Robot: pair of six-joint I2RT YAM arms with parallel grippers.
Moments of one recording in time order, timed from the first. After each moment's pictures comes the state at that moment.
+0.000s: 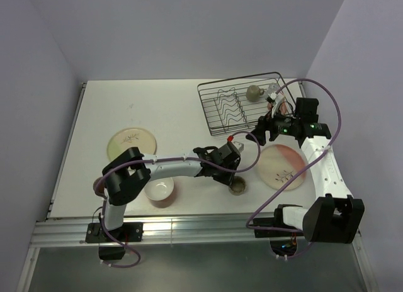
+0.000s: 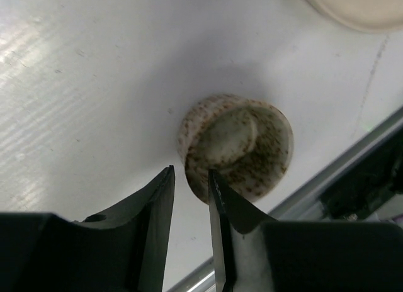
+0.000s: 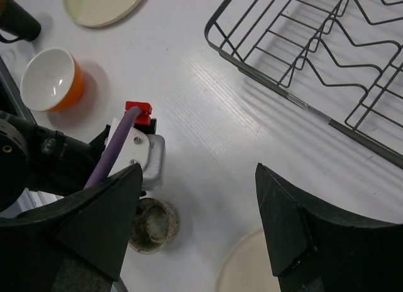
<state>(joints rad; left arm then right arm) -1.14 1.93 1.35 -0.38 0.02 -0.64 -0.09 1.19 1.04 -0.64 -0.93 -0.39</state>
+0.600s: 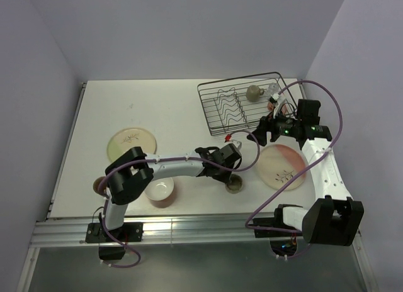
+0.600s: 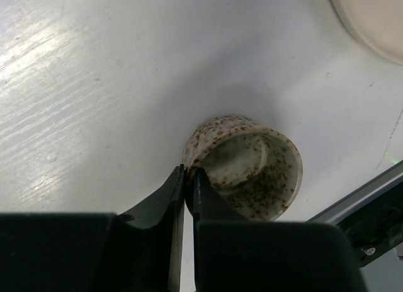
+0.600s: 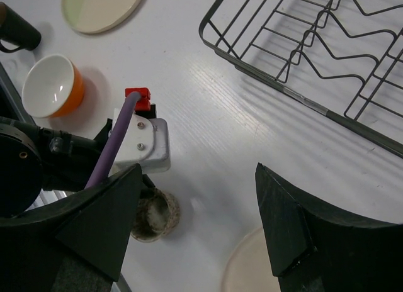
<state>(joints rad) -1.14 1.98 1.40 -0.43 -0.10 -0.68 -0.12 1.17 1.01 -0.62 -0.93 -0.36</state>
